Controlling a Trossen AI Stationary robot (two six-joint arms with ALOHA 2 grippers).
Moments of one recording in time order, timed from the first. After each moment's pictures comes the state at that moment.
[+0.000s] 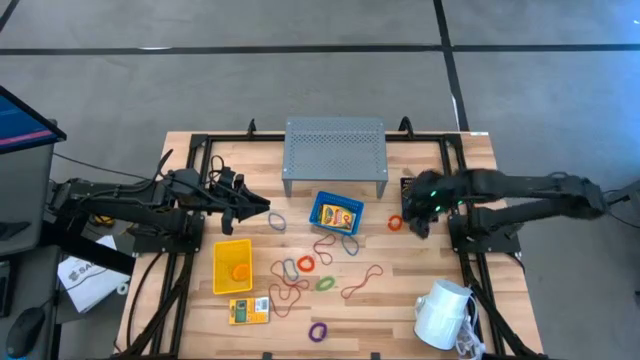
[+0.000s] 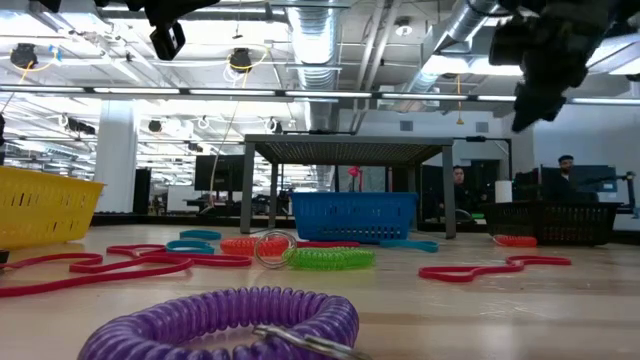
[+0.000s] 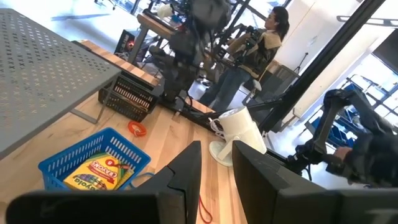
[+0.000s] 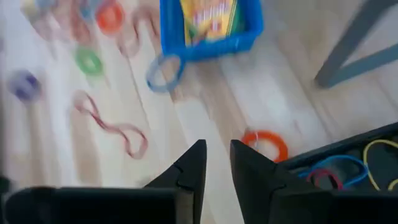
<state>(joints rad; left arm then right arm) -0.01 0.69 0.57 0.03 0.00 -0.53 -0.09 0.89 0.73 -0.82 -0.06 0.35</state>
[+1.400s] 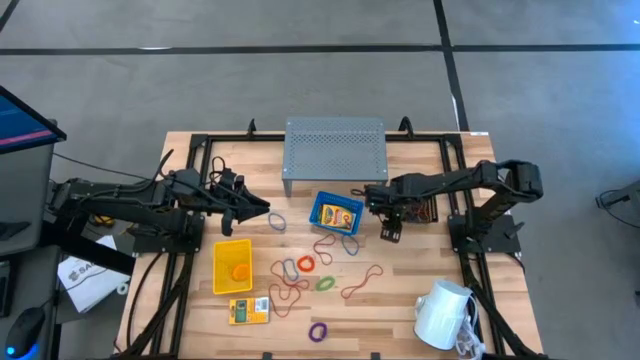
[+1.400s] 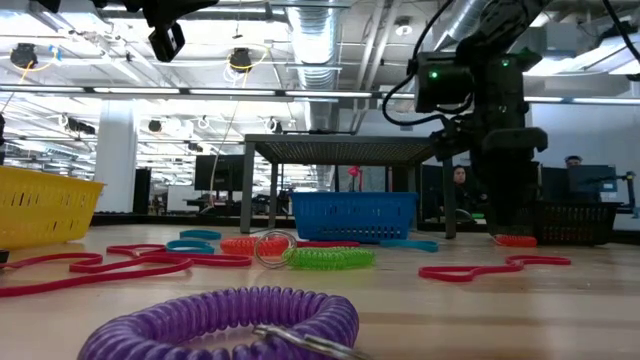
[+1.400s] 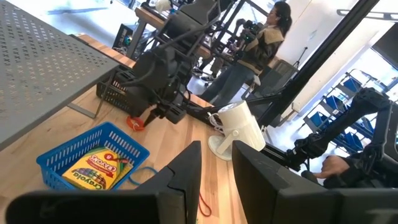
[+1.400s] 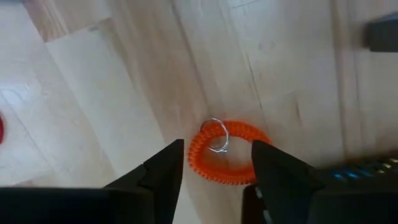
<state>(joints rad) -0.01 0.69 0.57 0.02 0.02 -0.53 -0.15 1.58 0.88 -0.83 -0.02 0.17</state>
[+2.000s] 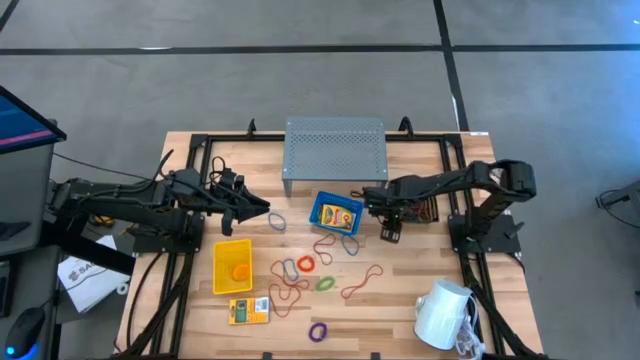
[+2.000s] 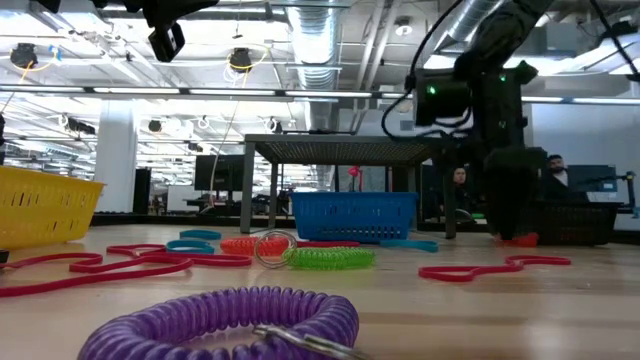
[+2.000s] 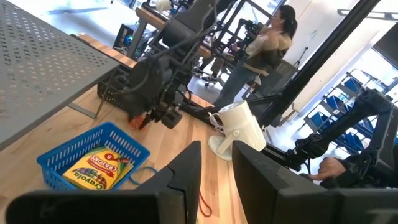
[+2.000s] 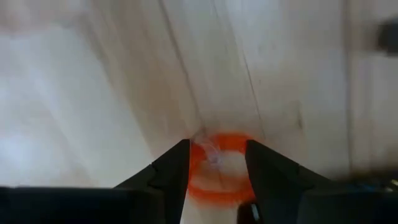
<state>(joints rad) -0.01 0.69 0.57 0.02 0.02 -0.53 -0.15 1.63 0.85 -0.79 0.00 0.15</state>
